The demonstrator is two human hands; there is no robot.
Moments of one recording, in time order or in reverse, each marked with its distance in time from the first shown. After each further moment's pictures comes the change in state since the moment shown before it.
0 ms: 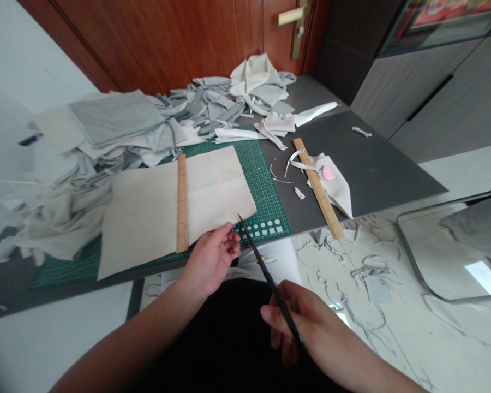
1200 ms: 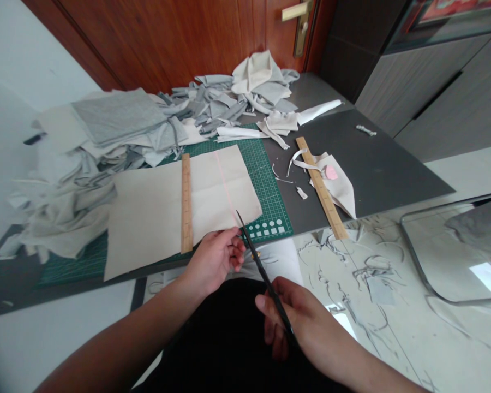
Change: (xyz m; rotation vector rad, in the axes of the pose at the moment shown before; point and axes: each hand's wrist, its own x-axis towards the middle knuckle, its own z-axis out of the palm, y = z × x) left_hand -0.005 0.007 0.002 0.219 0.002 -0.149; right_hand 0.015 0.003 0.007 0.085 -0.008 -0.030
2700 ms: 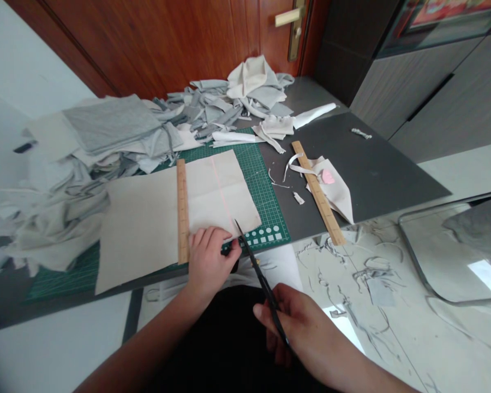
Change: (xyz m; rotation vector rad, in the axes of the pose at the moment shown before) left_hand 0.024 -0.015 -0.028 1.583 0.427 1.245; right_hand 0.009 -0.003 -0.003 -0.105 0.064 0.083
